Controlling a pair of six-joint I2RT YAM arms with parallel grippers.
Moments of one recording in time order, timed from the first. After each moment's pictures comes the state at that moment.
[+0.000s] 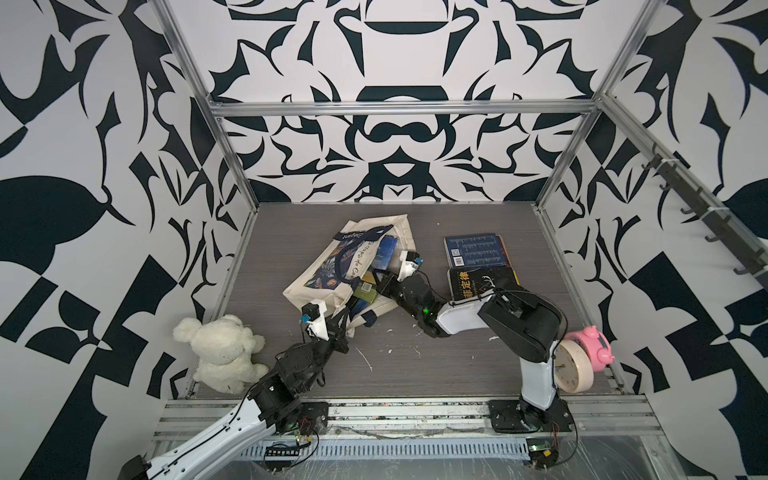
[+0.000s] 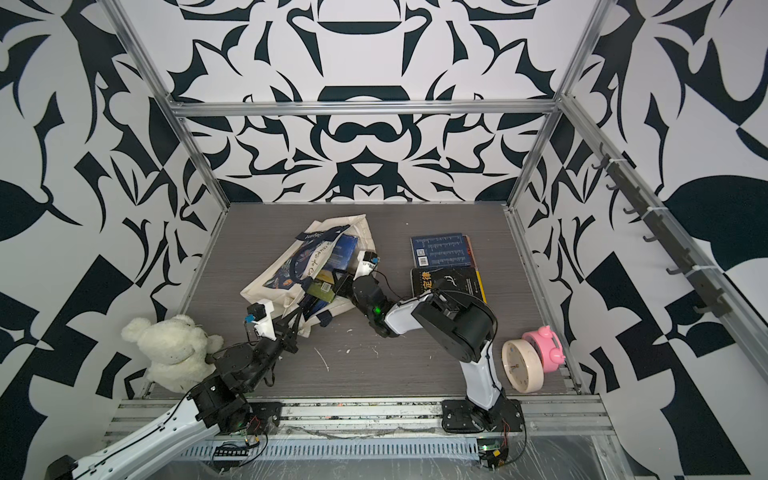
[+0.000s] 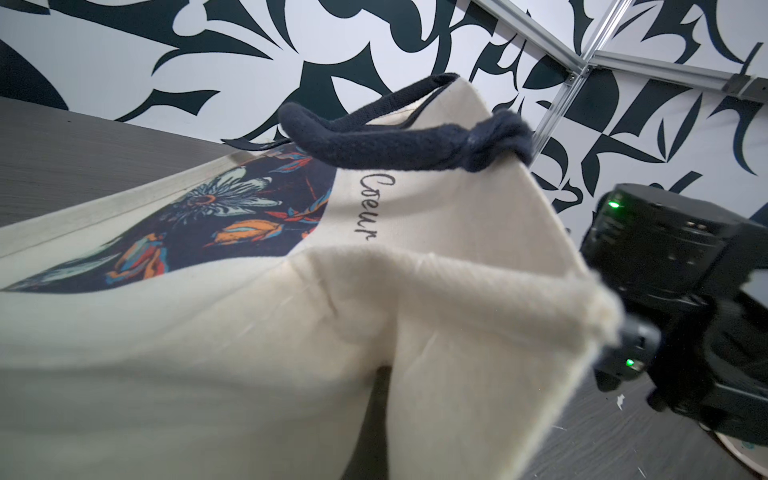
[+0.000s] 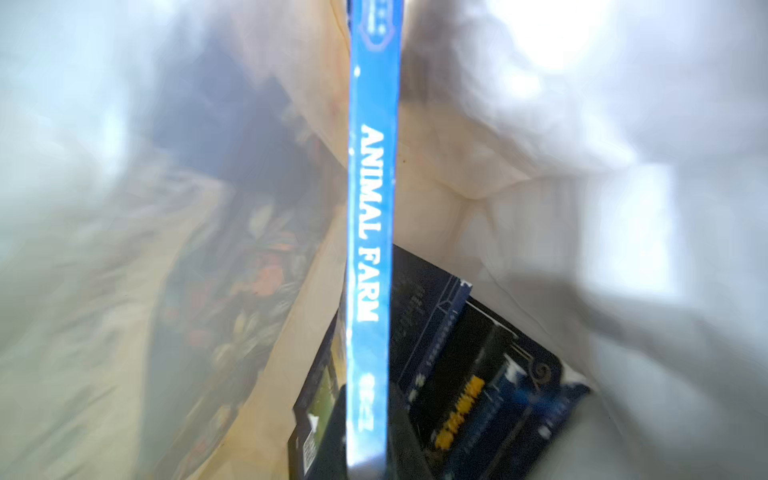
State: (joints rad) left arm -0.88 0.28 0.01 0.22 -0.40 -0.40; right arm 0.88 1.93 0.85 0.91 0.17 1.04
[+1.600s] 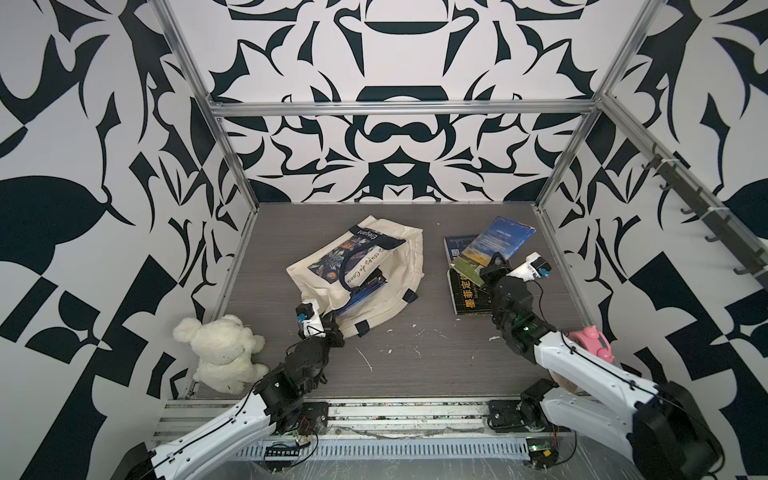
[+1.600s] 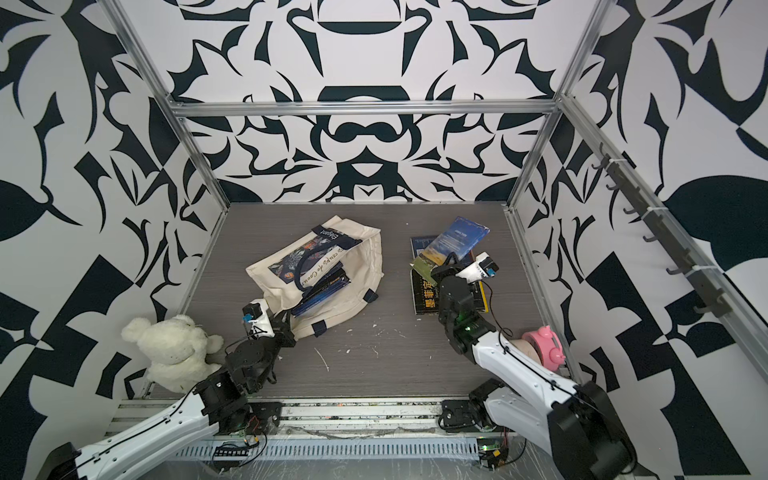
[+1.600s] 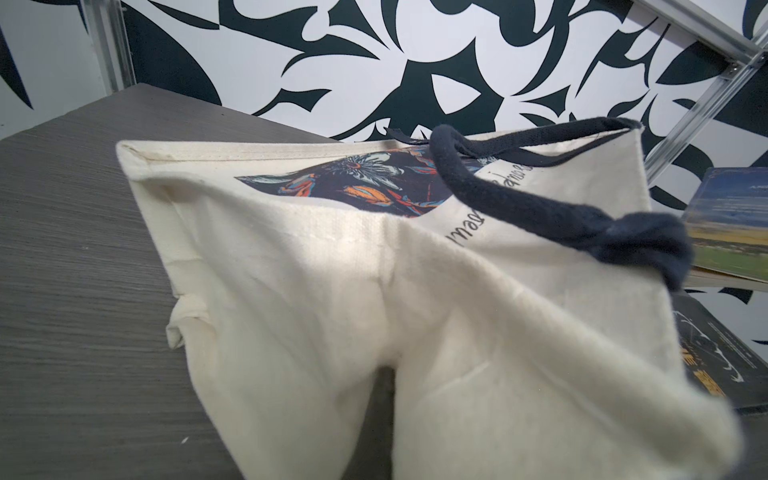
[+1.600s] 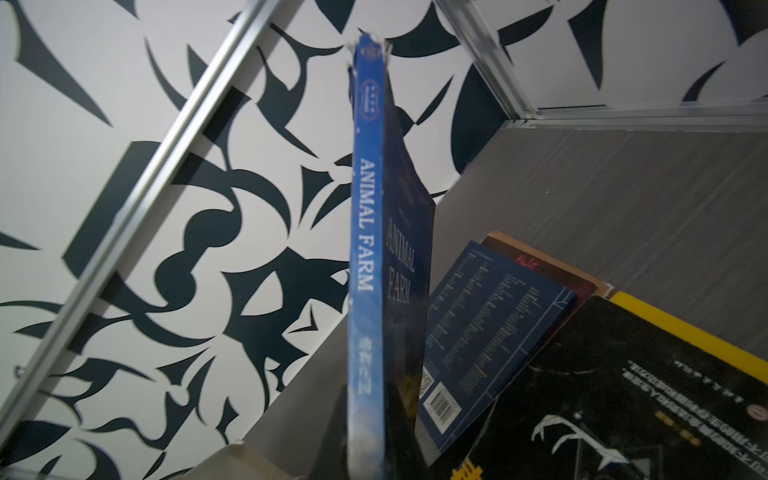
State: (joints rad) left arm -0.88 0.43 0.01 0.23 -0.64 -0.46; right arm 0.46 1.08 0.45 0.47 0.65 0.97
